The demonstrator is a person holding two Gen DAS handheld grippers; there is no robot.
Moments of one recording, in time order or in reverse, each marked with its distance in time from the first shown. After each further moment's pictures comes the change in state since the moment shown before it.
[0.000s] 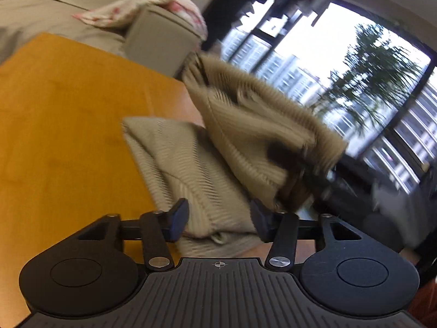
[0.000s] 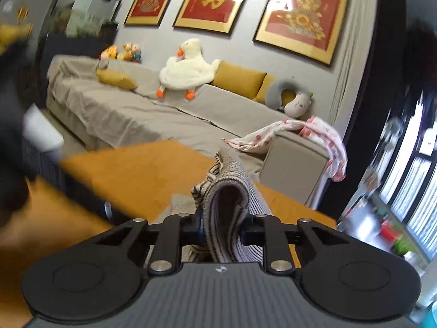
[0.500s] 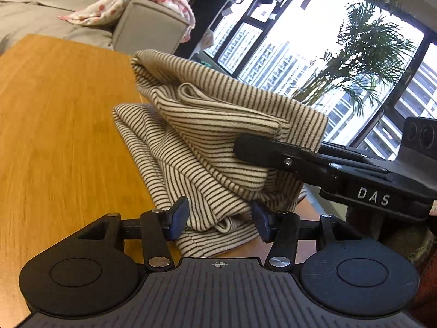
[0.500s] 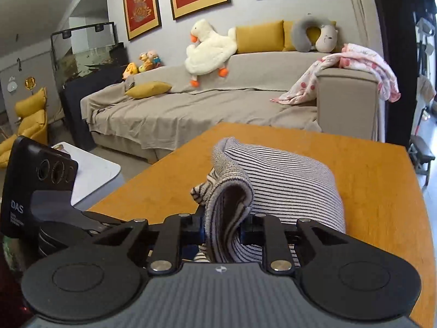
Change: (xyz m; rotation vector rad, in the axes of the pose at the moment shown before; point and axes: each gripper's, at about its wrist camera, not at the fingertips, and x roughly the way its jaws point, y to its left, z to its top) left arm 0.012 -0.006 -0.012 0.066 0.029 0.024; right arm 0.026 -0.031 -0.005 0.310 0.141 0.284
